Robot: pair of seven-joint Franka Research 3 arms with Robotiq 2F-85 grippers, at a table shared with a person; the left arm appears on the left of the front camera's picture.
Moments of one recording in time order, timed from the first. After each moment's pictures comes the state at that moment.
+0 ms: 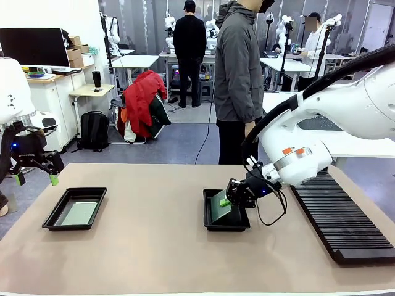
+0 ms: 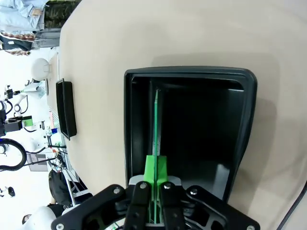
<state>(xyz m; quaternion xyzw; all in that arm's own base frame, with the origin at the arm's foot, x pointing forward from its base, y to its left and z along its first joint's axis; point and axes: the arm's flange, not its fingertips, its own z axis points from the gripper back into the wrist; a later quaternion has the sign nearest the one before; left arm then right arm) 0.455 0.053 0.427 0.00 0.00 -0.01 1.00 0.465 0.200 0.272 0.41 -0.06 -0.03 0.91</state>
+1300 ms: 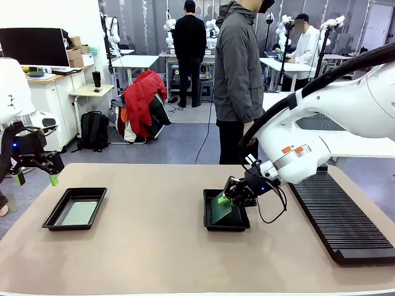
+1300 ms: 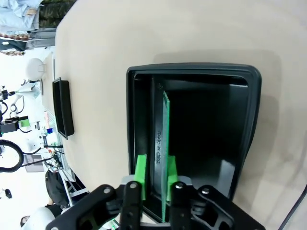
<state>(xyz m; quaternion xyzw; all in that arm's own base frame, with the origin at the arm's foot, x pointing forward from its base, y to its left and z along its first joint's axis) 0.455 0.053 0.427 0.00 0.00 -0.01 1.00 0.463 0.208 0.284 0.39 -0.05 -0.04 0.92</state>
